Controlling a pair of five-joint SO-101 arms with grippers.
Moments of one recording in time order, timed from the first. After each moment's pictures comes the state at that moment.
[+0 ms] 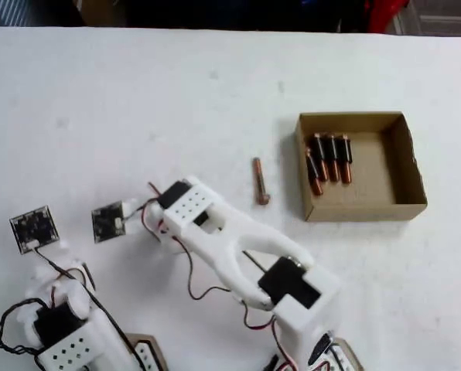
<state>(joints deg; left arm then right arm) -41.0 -104.0 97.1 73.0 -5.9 -50.6 17.2 12.1 59.3 58.8</state>
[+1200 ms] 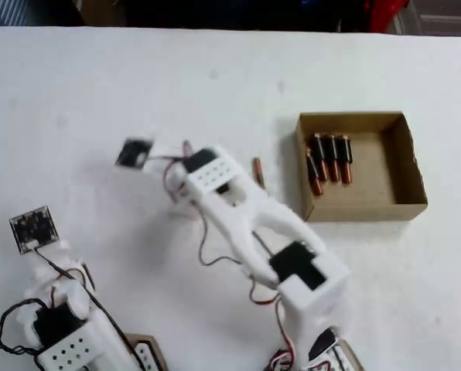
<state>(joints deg) -41.0 -104.0 97.1 73.0 -5.9 -38.2 17.0 4.0 61.6 35.8</state>
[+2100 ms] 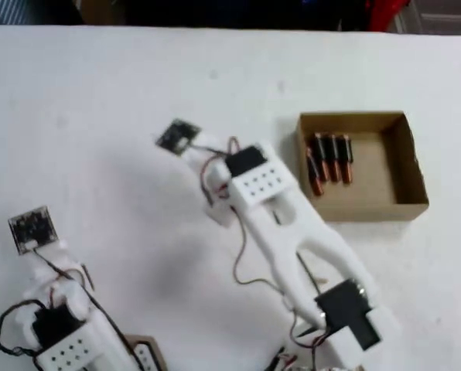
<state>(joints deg) -41.0 -104.0 97.1 73.0 -5.9 -32.4 -3.3 20.2 68.5 26.7</state>
